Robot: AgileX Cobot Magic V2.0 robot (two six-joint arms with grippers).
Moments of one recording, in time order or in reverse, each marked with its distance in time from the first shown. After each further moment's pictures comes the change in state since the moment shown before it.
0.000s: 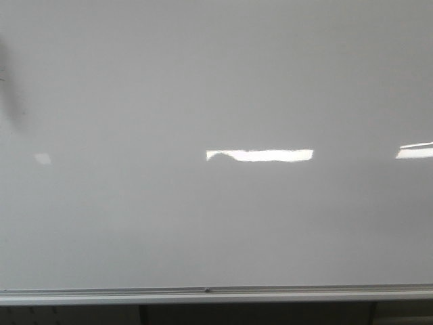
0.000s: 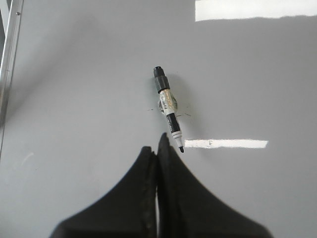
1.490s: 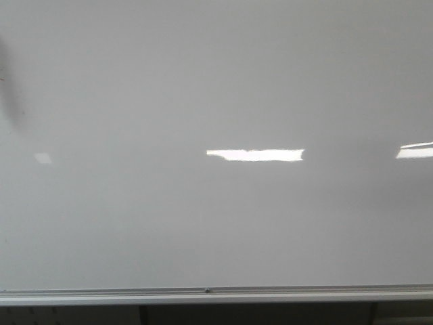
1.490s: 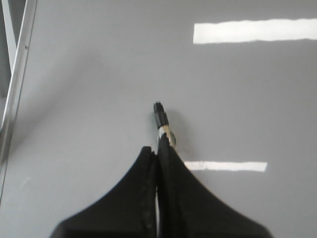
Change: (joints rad) left arm 0.000 0.000 -0.125 -0.007 0.026 0.000; right arm 0.000 0.000 -0.170 0.000 0.153 0.000
